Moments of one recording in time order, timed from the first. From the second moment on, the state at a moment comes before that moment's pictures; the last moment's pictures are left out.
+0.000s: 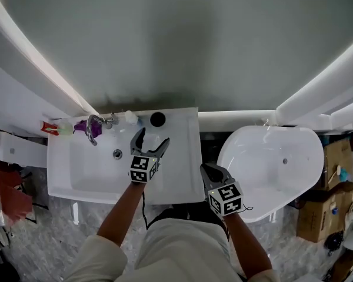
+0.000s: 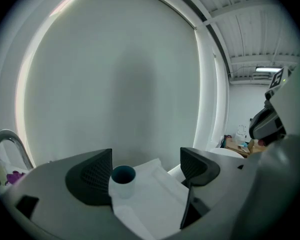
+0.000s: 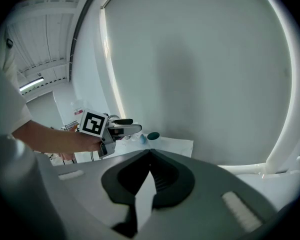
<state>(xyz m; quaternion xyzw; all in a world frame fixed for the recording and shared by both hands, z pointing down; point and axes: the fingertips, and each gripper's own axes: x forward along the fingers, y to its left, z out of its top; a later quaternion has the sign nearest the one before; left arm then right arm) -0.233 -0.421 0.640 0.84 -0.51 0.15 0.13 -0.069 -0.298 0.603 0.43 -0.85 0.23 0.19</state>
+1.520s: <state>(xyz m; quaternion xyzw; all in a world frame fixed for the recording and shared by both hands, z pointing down) -0.191 -0.024 0.497 0.76 -0.63 0.13 0.12 -0.009 -0.069 0.508 0.32 -0.93 0.15 0.12</state>
